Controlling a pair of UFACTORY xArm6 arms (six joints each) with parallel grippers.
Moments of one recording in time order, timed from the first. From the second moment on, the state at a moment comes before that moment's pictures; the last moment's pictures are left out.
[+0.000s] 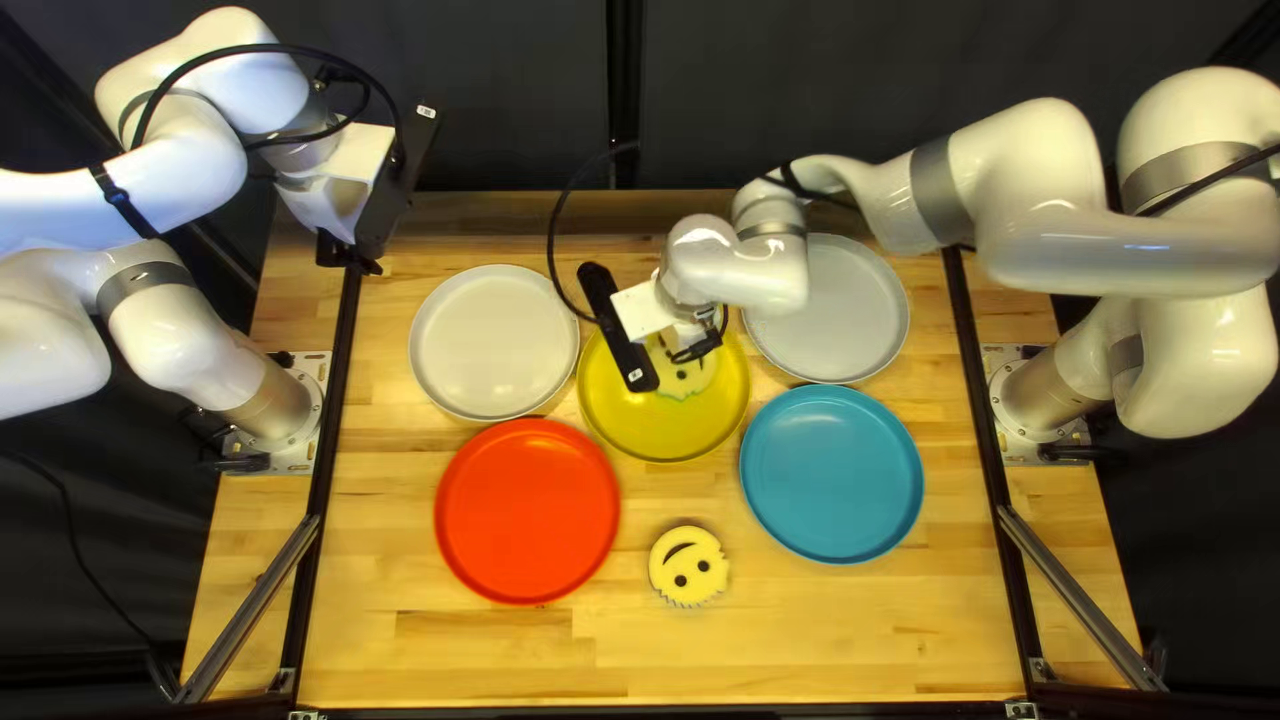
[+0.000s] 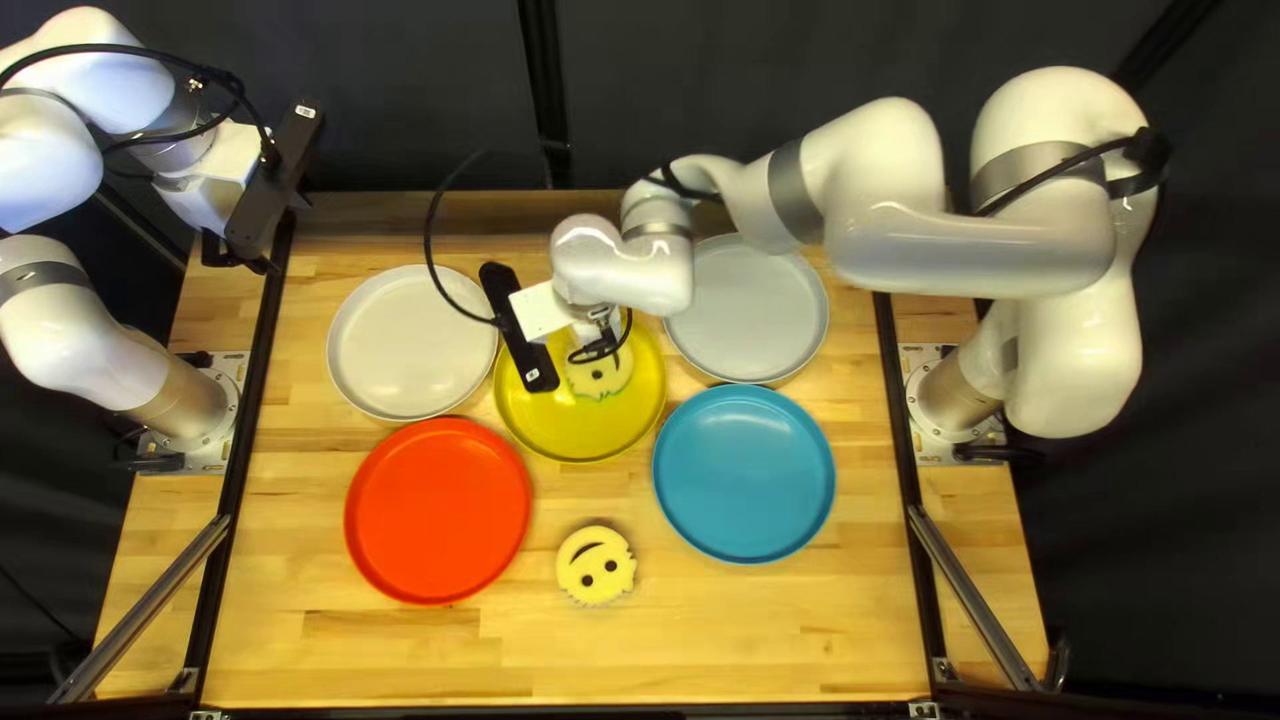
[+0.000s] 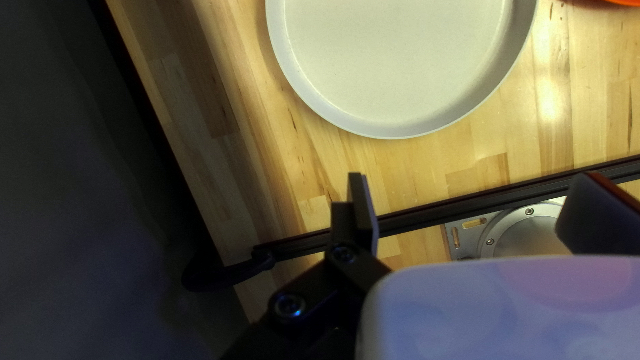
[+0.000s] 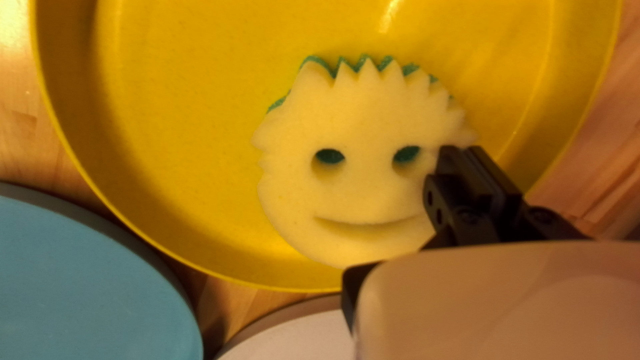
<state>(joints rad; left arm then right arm) 0.64 -0.98 -0.46 -0.11 1.33 0.98 -0.23 0.30 -1.13 -0.14 0.77 -0.47</state>
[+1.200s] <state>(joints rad) 0.64 -0.98 -0.46 -0.11 1.33 0.98 -0.64 0.19 -1.02 0.00 0.75 -0.68</state>
